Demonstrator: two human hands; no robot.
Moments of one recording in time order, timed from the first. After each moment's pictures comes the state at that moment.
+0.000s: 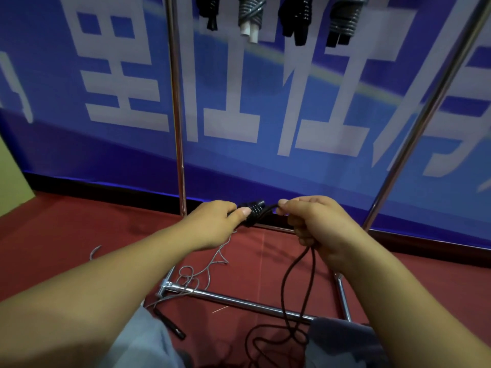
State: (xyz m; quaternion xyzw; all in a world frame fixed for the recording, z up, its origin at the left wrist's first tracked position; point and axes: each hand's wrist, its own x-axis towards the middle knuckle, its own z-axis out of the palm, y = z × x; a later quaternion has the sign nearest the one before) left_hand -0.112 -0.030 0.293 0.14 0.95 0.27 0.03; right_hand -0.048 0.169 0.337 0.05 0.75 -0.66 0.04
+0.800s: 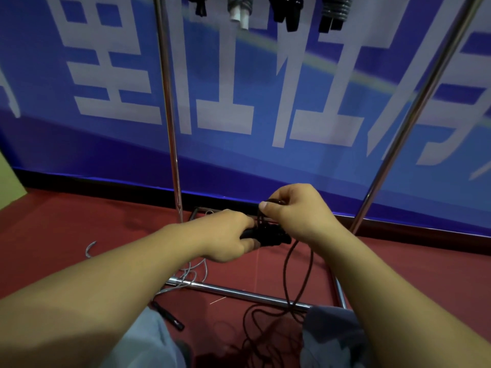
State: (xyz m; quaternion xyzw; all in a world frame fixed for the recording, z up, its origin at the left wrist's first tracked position) left_hand -0.092 -0.008 0.293 0.30 0.93 0.16 0.14; right_hand -0.062 0.163 0.322 0.00 0.90 -0.43 -0.06
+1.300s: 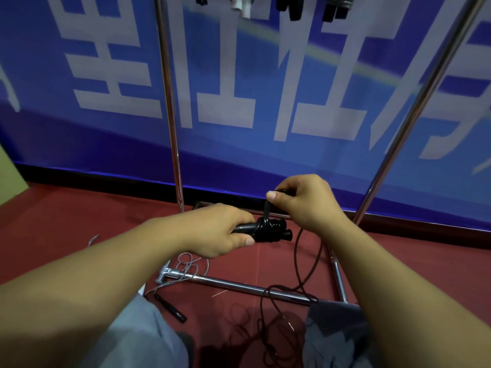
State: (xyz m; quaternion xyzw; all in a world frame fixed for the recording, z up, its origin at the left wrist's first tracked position) left_hand -0.086 -0.029 0.300 0.35 0.90 0.19 0.15; right_hand -0.079 0.181 0.312 -0.01 0.93 -0.34 -0.12
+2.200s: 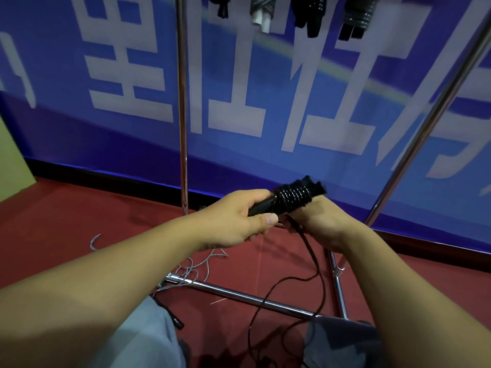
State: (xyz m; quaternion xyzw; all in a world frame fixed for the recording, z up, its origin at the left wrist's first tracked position) left_hand -0.080 -0.018 0.311 0.32 0.78 0.52 0.11; right_hand -0.085 0.189 0.311 -0.11 0.82 -0.56 0.07
